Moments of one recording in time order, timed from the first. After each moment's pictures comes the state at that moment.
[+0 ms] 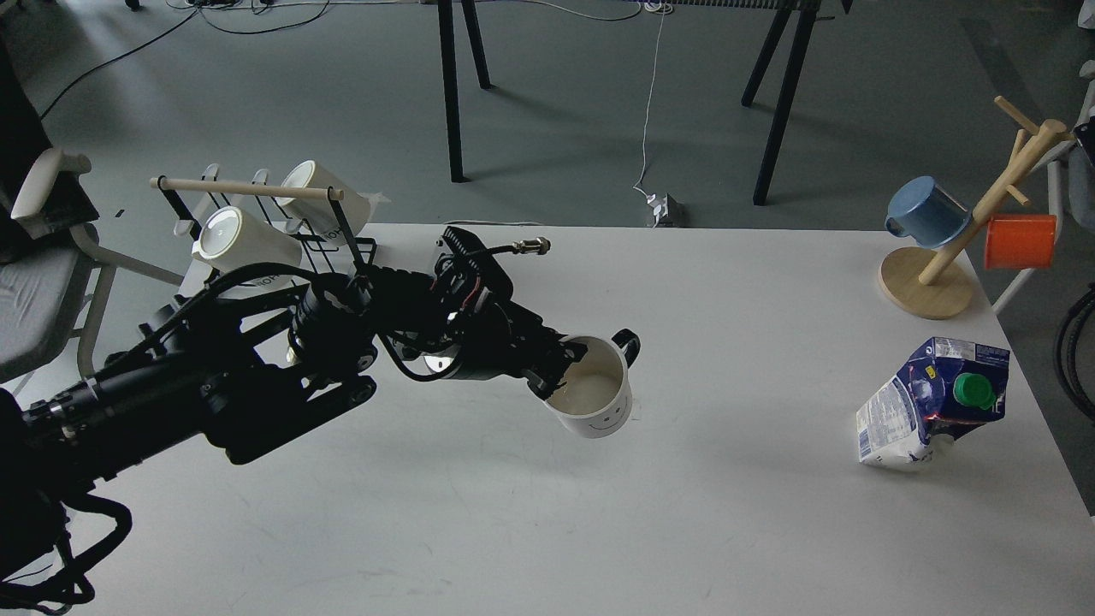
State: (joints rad) left arm -0.88 0.19 -0.36 -1.14 2.12 -0.43 -0.26; right arm 0.58 -0.72 1.10 0.71 0.33 0.49 0.13
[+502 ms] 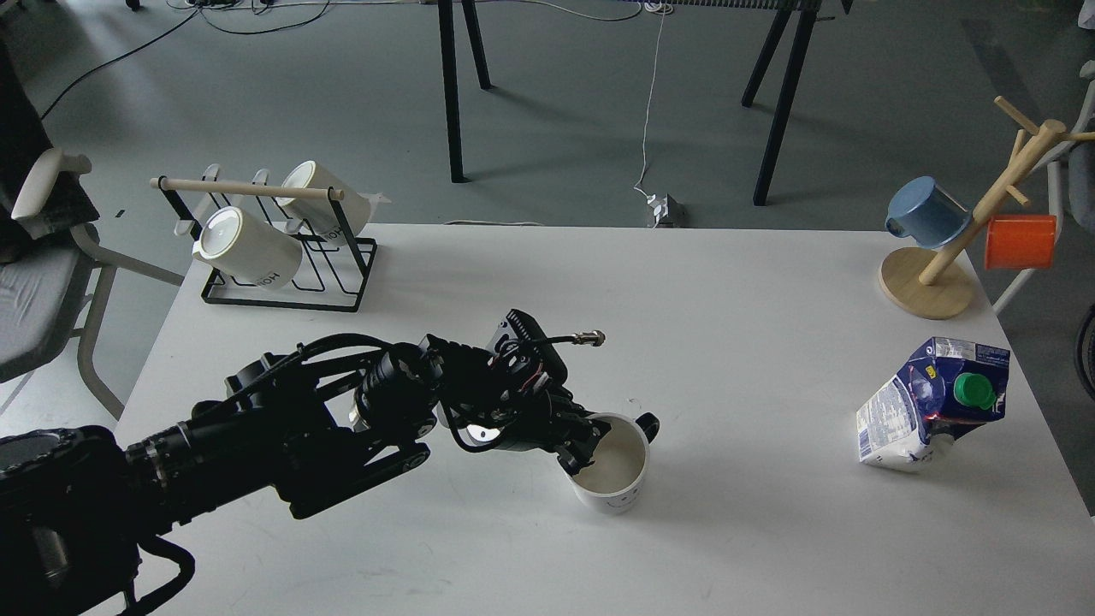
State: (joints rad) left arm -0.79 0.11 -0.29 -1.09 2.18 -0.44 -0.25; right arm 0.58 -0.74 1.10 0.71 0.33 0.49 0.13
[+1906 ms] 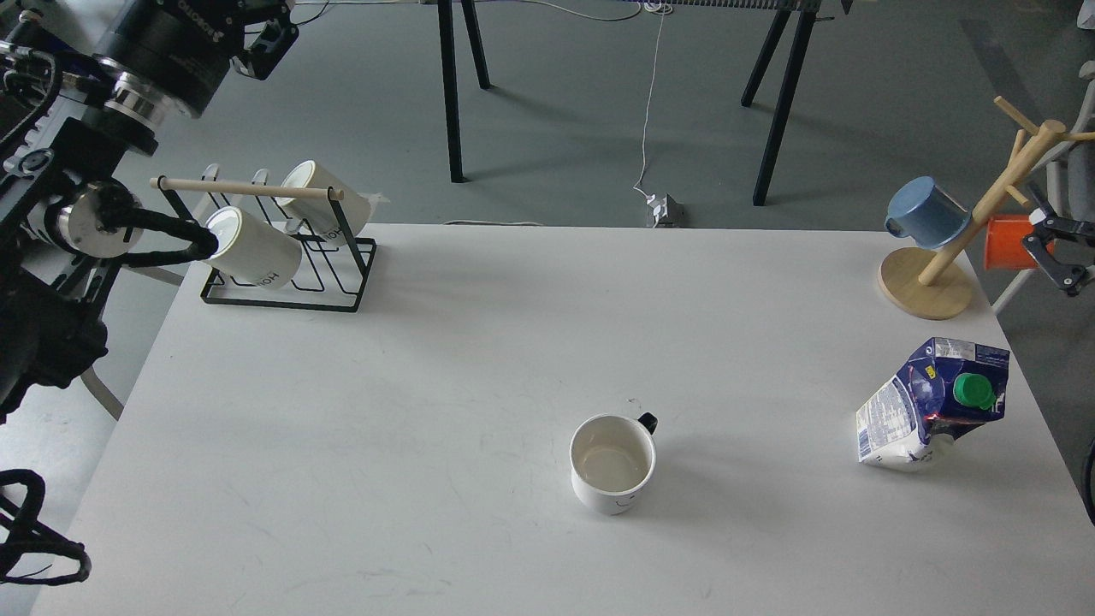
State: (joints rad) left arm -0.77 0.47 -1.06 -0.94 0.33 -0.35 -0.30; right arm -0.01 -0.88 1.30 1.30 0.34 0.49 0.14
